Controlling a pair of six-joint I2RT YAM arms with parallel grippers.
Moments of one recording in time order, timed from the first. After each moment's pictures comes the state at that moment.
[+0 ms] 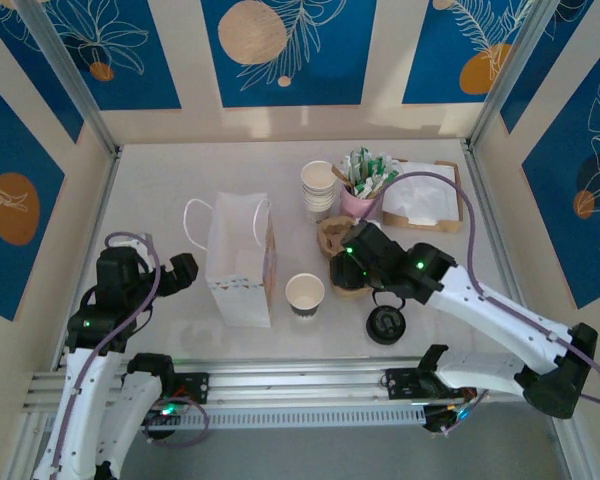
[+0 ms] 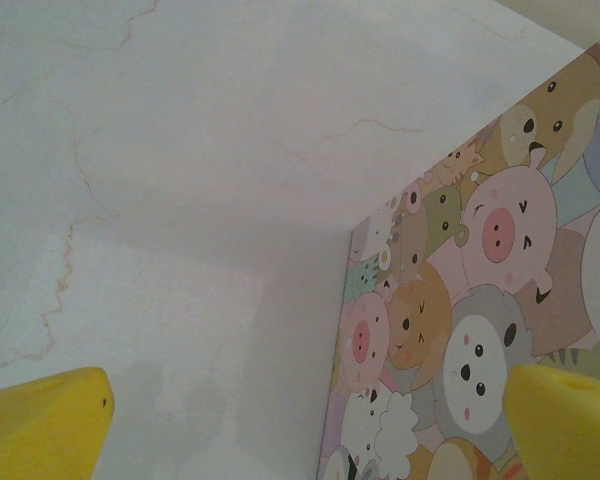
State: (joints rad) left arm -0.09 0.57 0.75 -0.88 0.10 -0.44; right arm 0.89 1.11 1.09 -0.99 0.25 0.69
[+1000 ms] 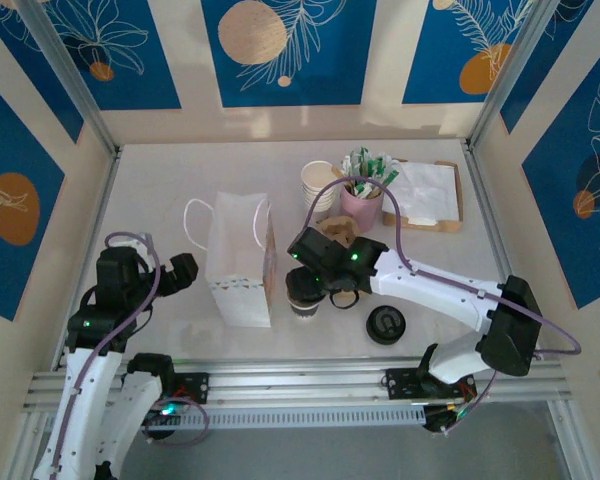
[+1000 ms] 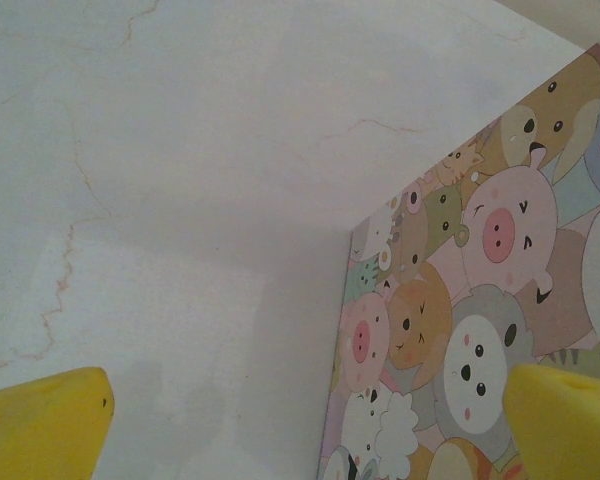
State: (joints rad) left arm -0.09 0.57 0.75 -0.88 0.10 -0.44; right arm 1.02 1.42 1.19 -0.90 0.13 0.65
